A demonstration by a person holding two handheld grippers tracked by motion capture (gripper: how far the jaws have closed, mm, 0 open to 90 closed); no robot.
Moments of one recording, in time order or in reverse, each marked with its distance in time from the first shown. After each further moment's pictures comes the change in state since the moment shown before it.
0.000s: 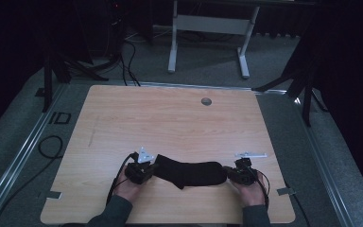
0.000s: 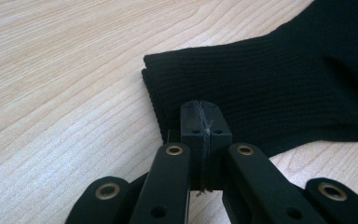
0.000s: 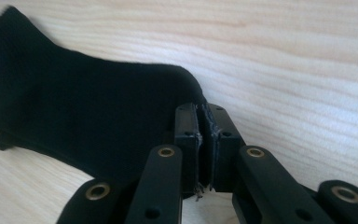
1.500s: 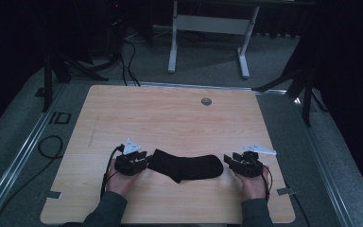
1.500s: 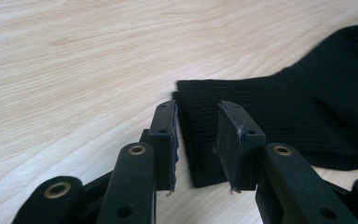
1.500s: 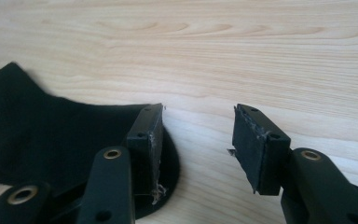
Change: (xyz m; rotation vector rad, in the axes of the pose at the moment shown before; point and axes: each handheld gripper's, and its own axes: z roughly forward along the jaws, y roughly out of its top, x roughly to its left) left arm 0.033 0.006 -0.022 -0.117 0.055 -0.118; right arm -0.017 0.015 -0.007 -0.213 -0.043 0.020
